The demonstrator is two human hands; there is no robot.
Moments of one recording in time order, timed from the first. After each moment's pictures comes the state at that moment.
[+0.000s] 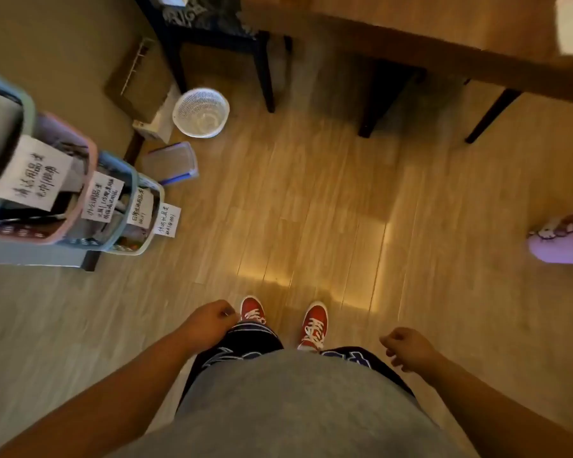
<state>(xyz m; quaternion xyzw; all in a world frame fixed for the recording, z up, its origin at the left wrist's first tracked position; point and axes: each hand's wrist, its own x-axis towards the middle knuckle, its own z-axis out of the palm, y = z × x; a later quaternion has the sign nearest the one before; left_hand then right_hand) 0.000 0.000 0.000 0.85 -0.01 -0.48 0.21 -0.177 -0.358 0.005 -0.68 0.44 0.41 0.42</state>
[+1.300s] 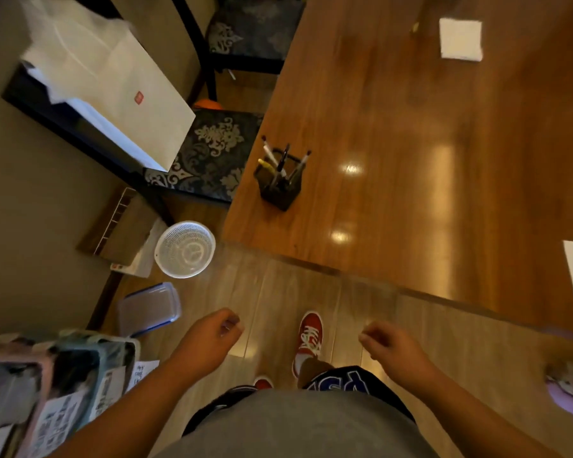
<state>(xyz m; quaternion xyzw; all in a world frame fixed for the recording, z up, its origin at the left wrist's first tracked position) 0.484 -0.226 0.043 0.88 -0.08 -0.35 0.31 0.326 -0.545 0.065 -0.79 0.31 0.23 0.47</state>
